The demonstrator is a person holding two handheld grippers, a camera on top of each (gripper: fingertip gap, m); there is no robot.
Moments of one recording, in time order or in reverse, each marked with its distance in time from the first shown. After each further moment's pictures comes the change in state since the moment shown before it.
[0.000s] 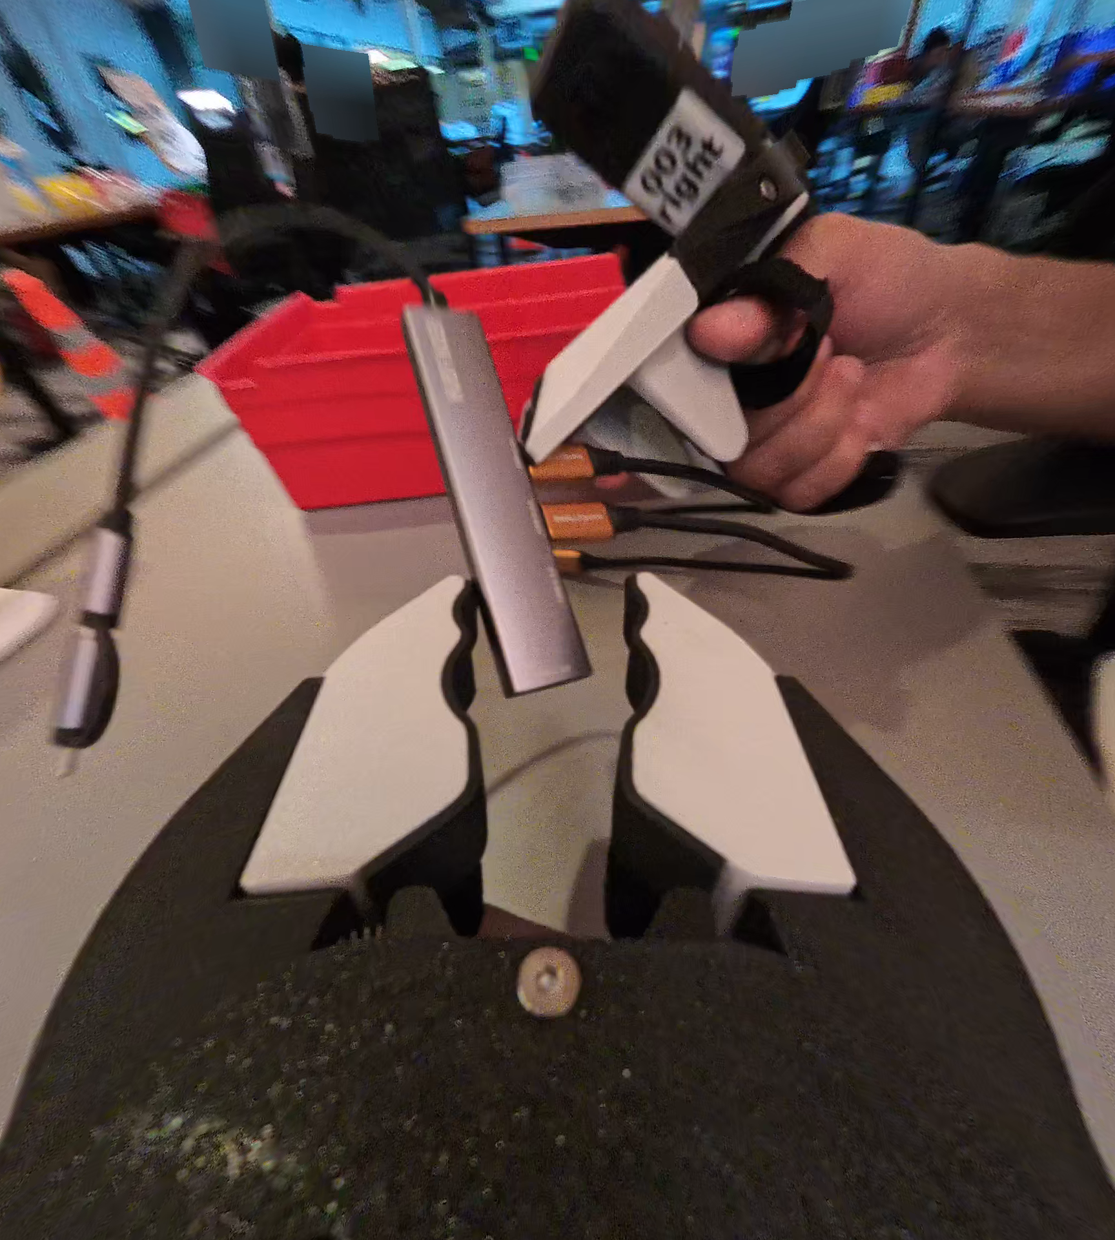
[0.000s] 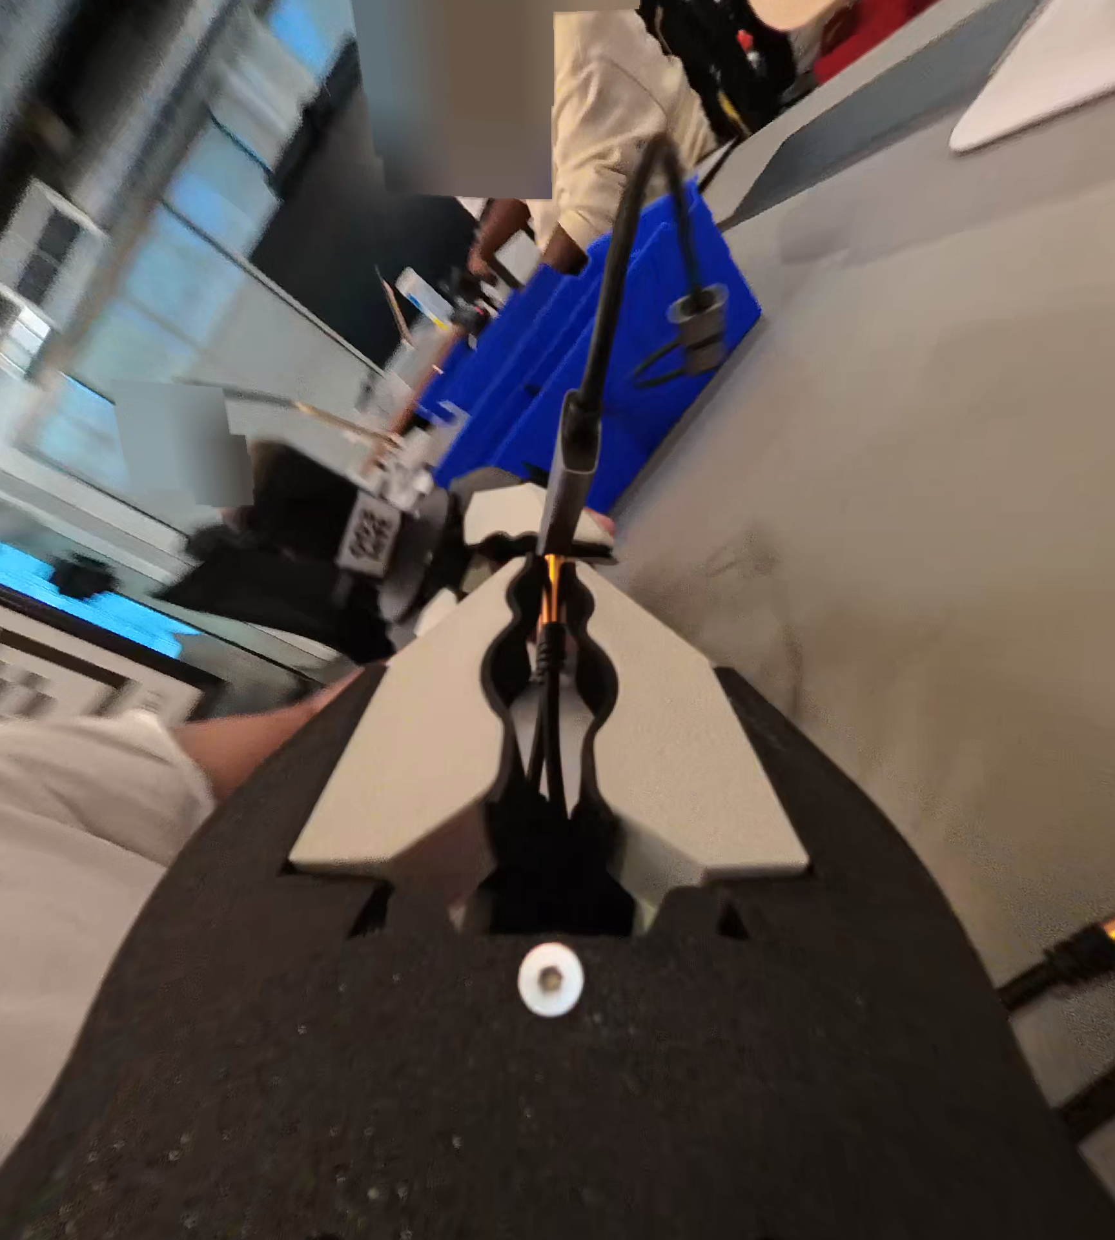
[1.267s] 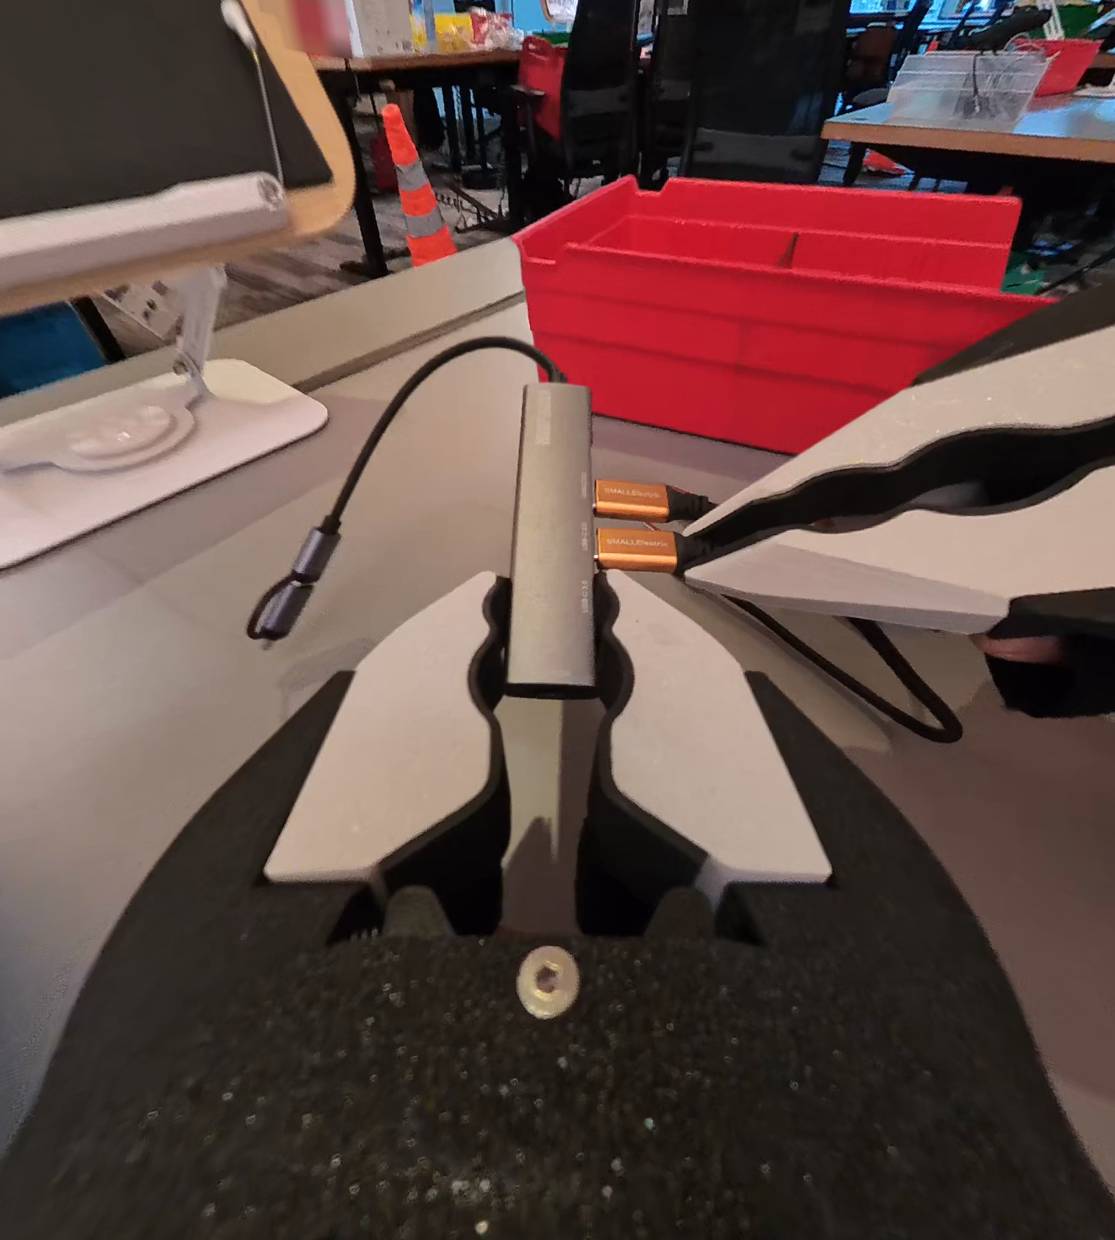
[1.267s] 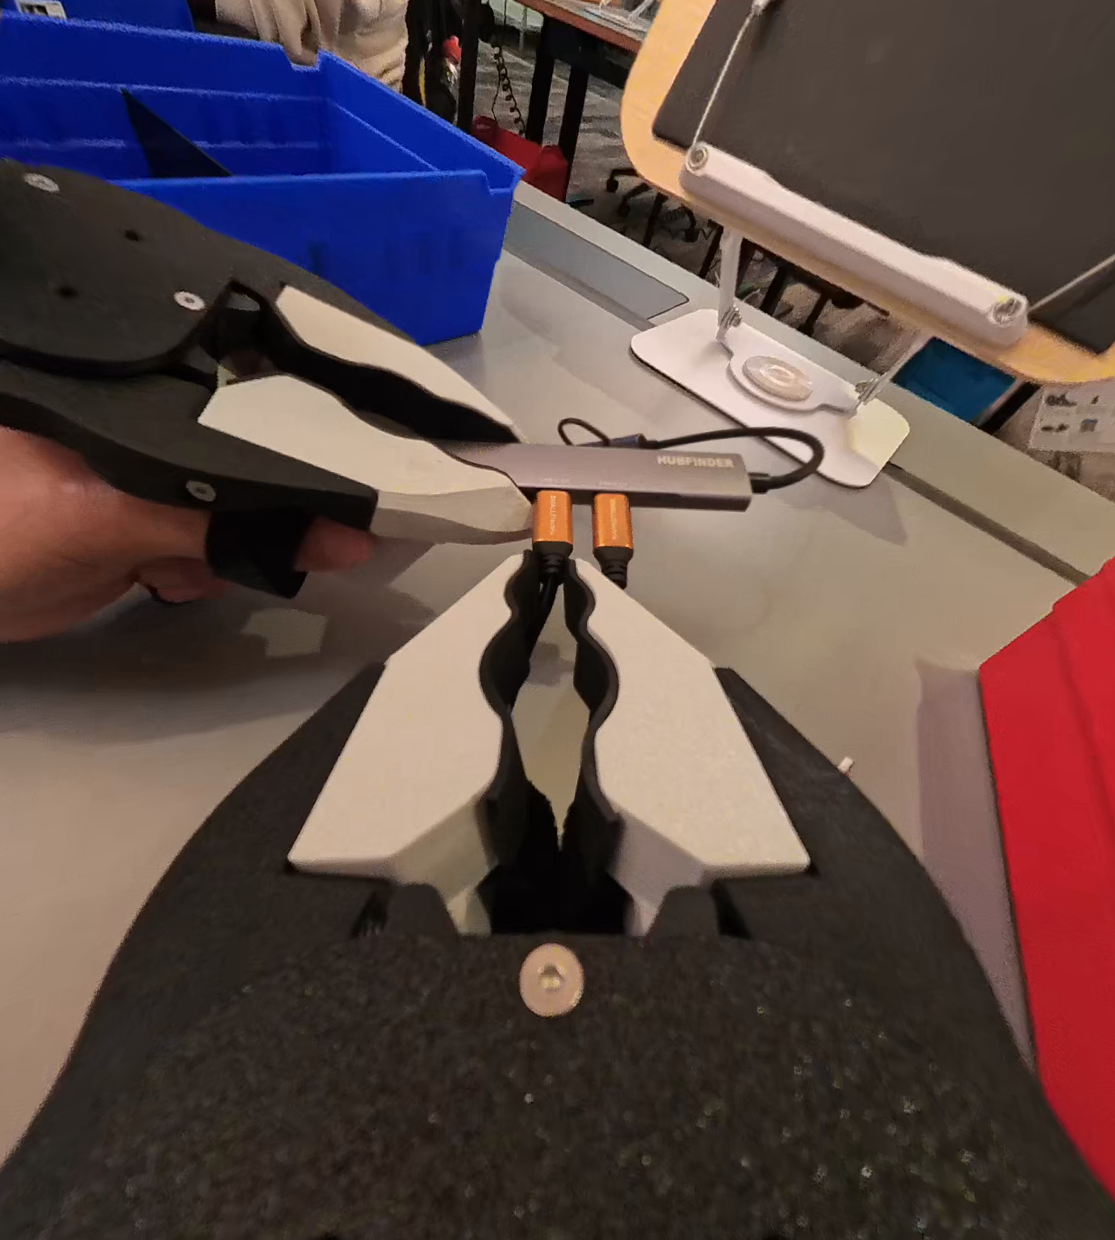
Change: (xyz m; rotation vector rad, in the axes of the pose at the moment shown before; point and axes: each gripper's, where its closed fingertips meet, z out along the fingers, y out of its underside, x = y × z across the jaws) left arm -0.059 0.024 -0.006 -0.137 -0.429 -0.209; right arm 0.037 0.006 0.022 -0.036 0.660 -0.913
